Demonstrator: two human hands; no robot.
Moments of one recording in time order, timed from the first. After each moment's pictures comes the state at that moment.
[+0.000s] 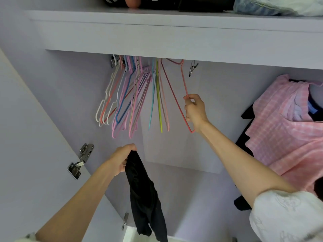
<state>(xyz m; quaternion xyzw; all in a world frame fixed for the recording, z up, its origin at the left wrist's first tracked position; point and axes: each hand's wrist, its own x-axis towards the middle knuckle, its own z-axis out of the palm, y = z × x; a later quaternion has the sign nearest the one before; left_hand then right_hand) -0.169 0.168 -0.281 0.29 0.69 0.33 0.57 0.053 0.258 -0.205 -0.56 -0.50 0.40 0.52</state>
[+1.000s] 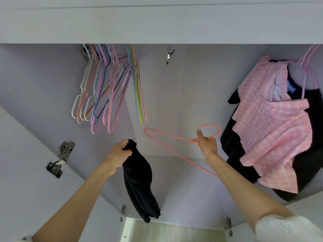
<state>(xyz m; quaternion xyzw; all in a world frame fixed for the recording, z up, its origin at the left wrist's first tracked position) -0.129 0.161 -0.297 0.44 0.69 0.28 0.50 0.152 0.187 -0.322 -0.74 -0.35 0.41 0.40</state>
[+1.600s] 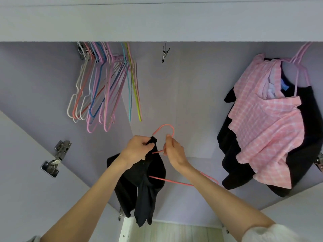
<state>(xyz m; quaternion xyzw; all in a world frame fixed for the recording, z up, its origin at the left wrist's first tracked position) -0.069 0.152 -0.271 0.60 0.62 0.26 0.44 0.068 0.149 -0.309 -0.65 -0.52 0.42 0.37</state>
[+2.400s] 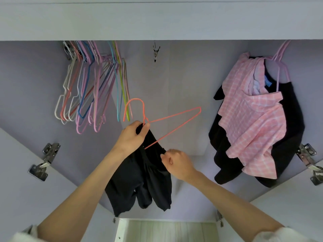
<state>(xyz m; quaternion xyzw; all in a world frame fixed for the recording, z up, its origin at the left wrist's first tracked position) -0.053 0.152 -0.239 0.67 0.61 0.30 0.31 0.113 0.126 -0.353 -0.57 -0.75 0.17 0.29</state>
